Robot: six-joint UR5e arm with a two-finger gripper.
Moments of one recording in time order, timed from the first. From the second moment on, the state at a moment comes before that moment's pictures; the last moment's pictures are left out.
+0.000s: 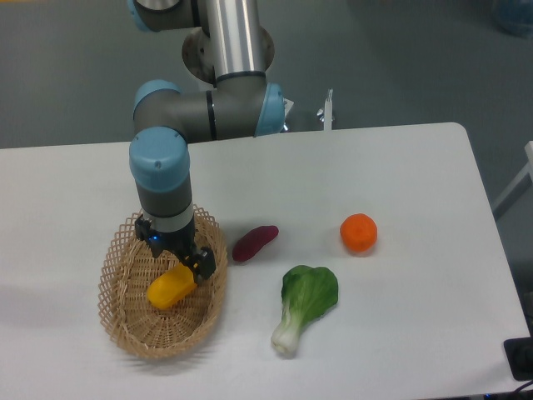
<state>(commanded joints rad) 2.08 -1.98 -1.76 -0.87 1.51 0.74</state>
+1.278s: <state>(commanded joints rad) 2.06 -2.02 -1.75 -0.79 1.54 0.70</state>
